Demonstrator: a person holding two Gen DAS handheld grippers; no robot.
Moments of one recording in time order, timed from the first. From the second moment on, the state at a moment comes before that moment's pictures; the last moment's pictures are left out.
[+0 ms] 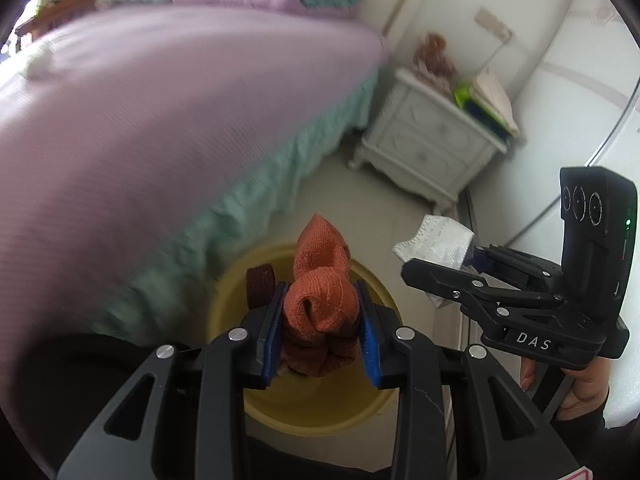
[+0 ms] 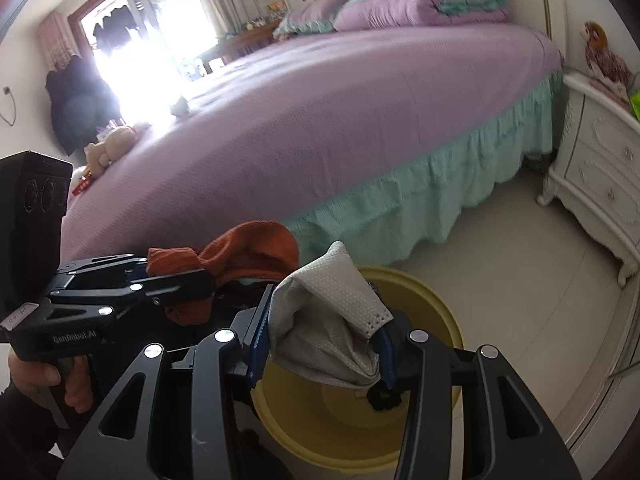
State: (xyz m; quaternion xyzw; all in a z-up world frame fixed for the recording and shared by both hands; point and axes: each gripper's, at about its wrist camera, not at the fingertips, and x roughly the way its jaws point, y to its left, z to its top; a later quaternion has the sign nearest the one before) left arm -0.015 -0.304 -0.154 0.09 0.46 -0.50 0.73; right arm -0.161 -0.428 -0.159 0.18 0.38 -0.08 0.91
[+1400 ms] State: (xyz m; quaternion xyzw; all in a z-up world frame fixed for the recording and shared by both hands) left arm -0.013 -0.332 -0.225 0.14 0.57 -0.45 0.67; right arm -0.148 -0.421 -0.238 0.14 0.52 -0.09 0.84
